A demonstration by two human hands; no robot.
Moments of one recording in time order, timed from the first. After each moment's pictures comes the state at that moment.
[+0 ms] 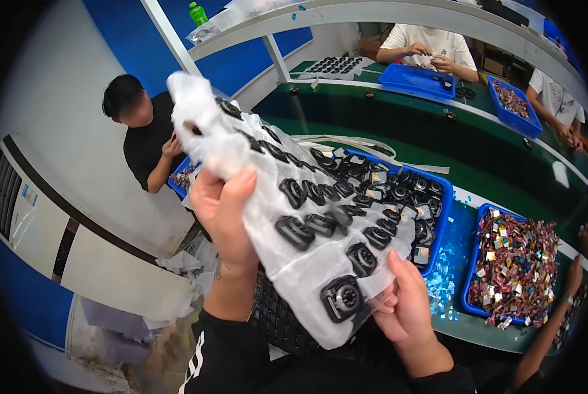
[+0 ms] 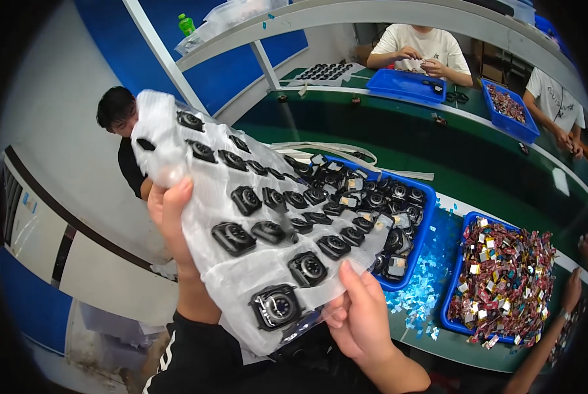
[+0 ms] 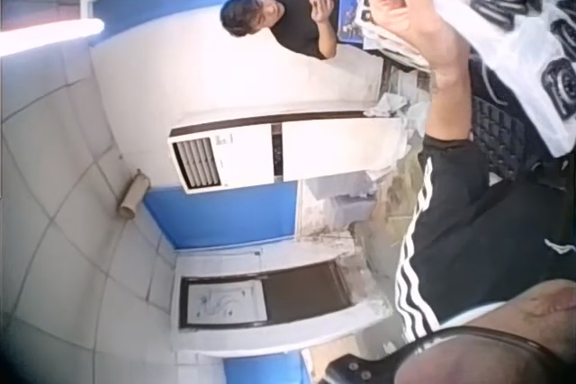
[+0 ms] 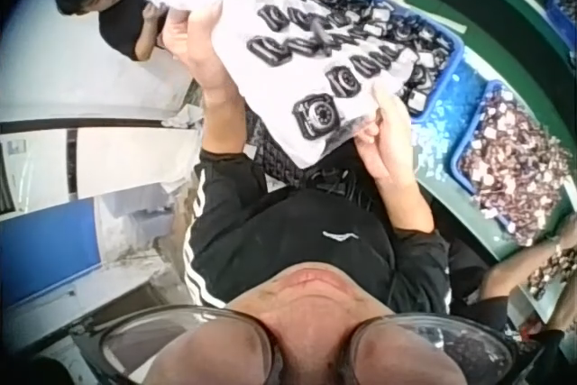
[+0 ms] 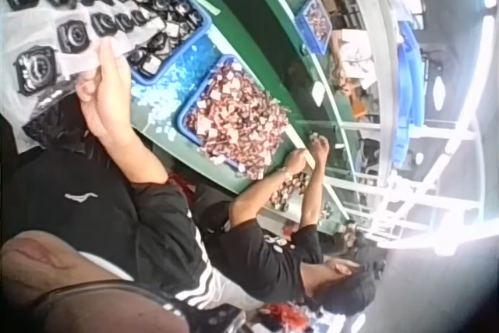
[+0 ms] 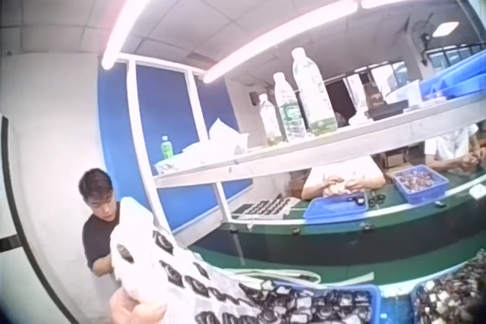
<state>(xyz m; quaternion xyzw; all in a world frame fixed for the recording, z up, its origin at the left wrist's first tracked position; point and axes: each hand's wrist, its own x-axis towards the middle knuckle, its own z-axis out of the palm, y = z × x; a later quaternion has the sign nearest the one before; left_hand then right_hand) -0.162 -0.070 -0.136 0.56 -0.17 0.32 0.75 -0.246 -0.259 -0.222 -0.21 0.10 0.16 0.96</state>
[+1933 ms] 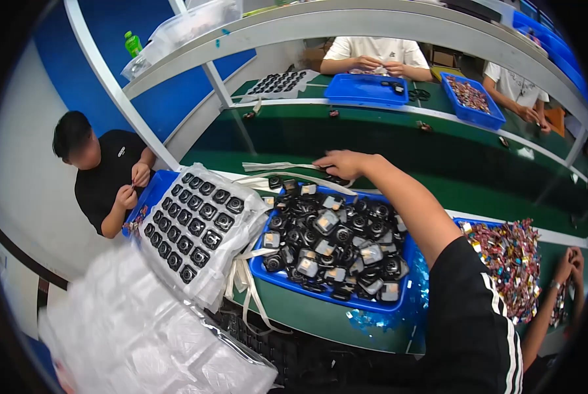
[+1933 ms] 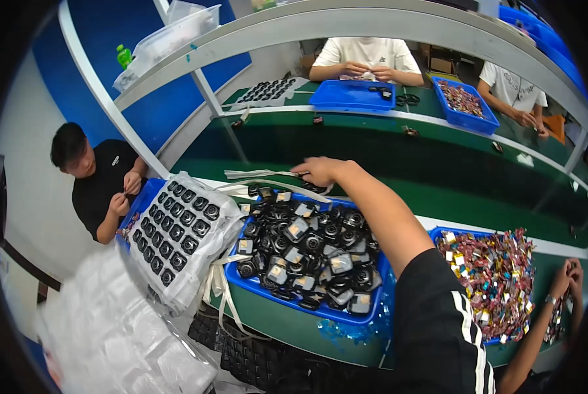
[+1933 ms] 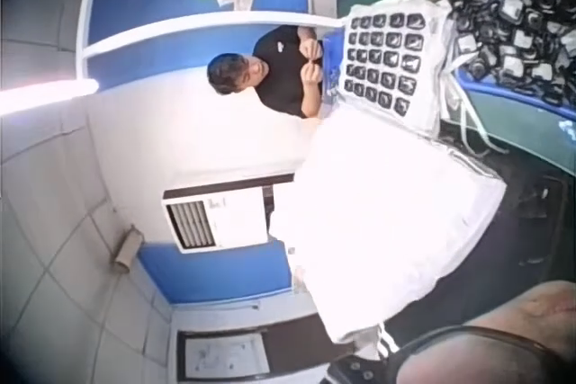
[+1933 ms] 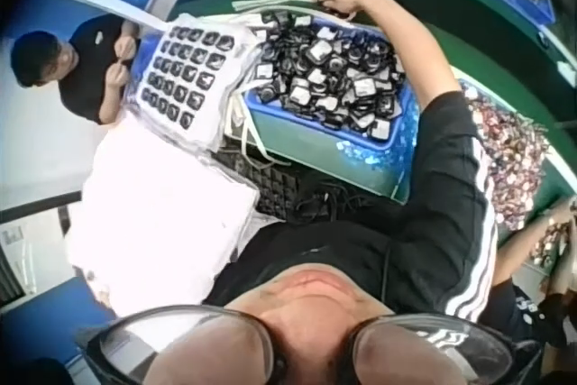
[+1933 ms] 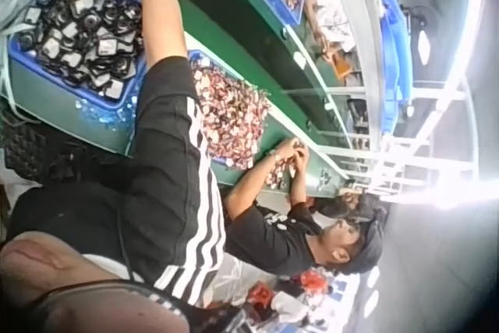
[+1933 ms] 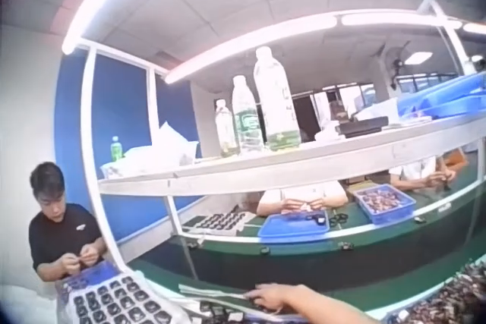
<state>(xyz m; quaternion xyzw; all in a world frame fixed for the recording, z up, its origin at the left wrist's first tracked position) -0.138 0.149 -0.151 0.76 -0.12 0.63 0.10 0.134 -0.360 -0.314 -0.95 -0.28 0.05 0.14</state>
